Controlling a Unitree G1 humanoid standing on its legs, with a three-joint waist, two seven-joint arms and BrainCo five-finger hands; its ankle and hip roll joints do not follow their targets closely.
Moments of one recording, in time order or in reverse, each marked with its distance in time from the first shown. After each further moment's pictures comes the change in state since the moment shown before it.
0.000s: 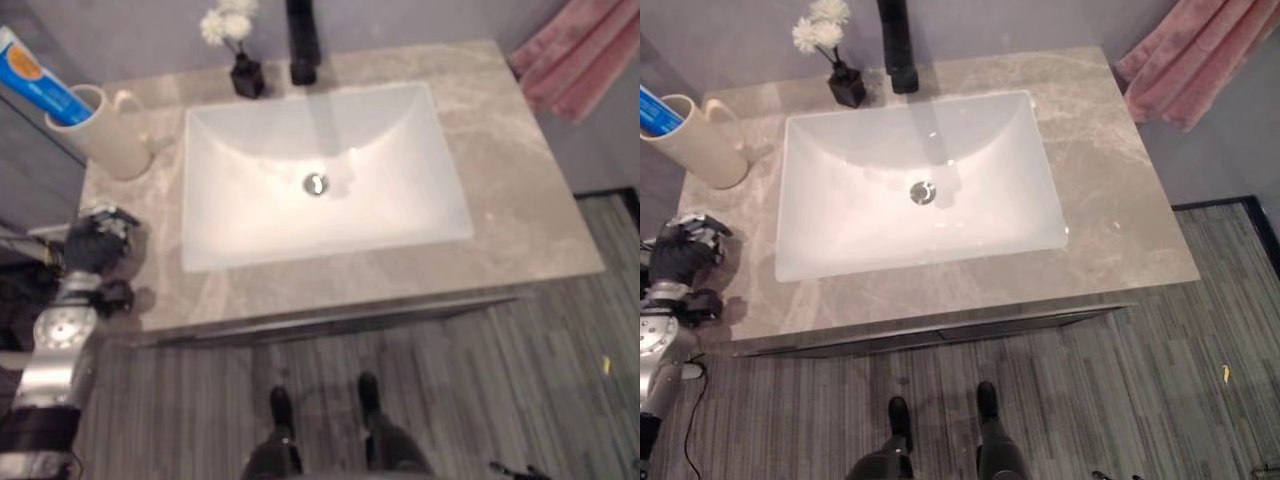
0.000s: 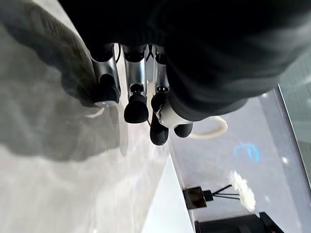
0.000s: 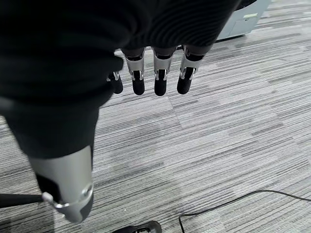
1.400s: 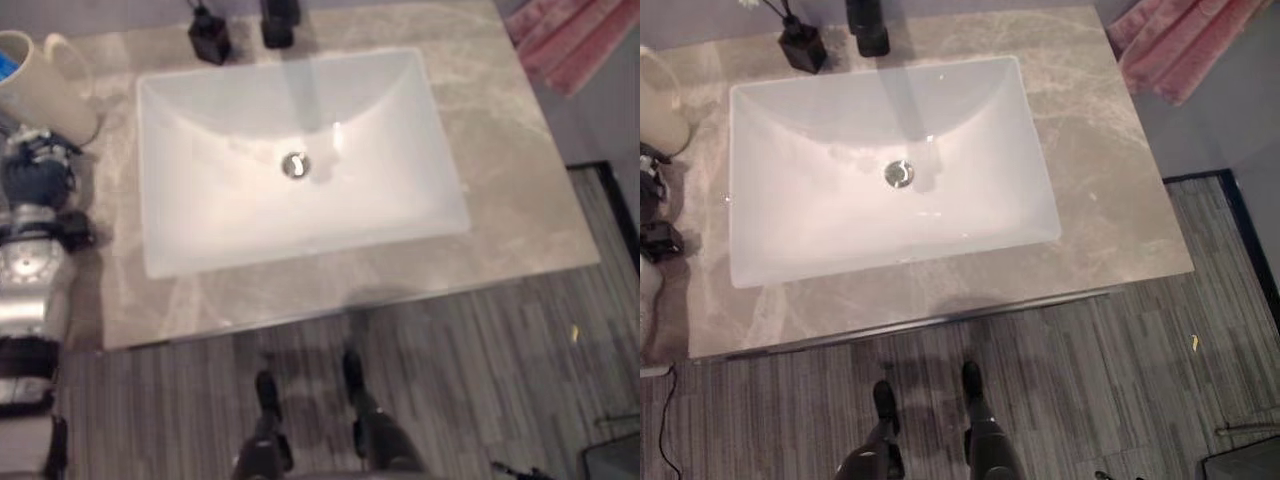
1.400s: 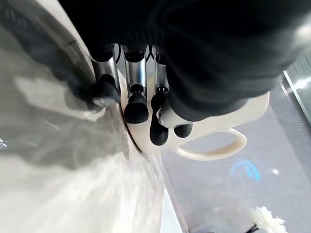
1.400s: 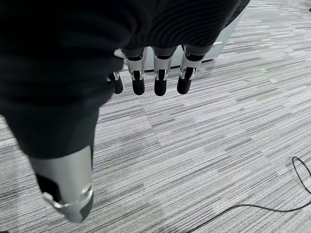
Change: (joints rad) left arm -0.390 0.169 -0.113 0.293 0.000 -0.053 0.120; right arm -0.029 -0.004 0.004 0.040 0.008 -0.002 -0.004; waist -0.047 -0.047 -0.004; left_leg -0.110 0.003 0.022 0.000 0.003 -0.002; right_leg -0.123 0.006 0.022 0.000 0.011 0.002
